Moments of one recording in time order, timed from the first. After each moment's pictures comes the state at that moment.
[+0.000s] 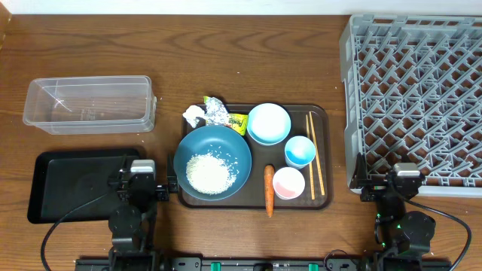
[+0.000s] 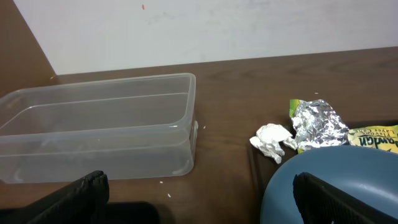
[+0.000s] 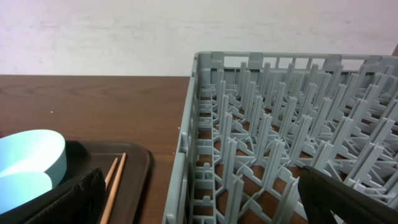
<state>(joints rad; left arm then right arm) 0.01 0.07 0.03 -0.14 -0.04 0.09 -0.08 0.04 0.01 -0.06 -0.10 0.01</state>
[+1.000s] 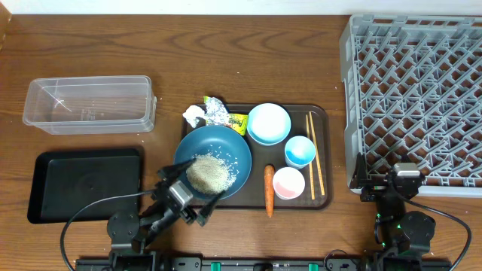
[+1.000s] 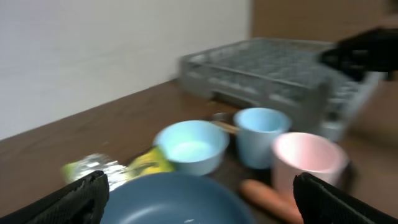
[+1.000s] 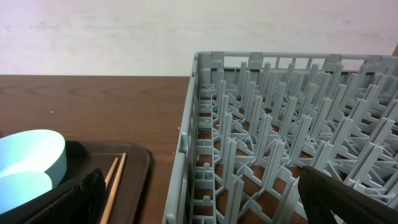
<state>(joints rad) 0.01 0.07 0.01 0.01 0.89 0.09 -0.08 0.04 0.01 -0.06 -0.10 0.01</state>
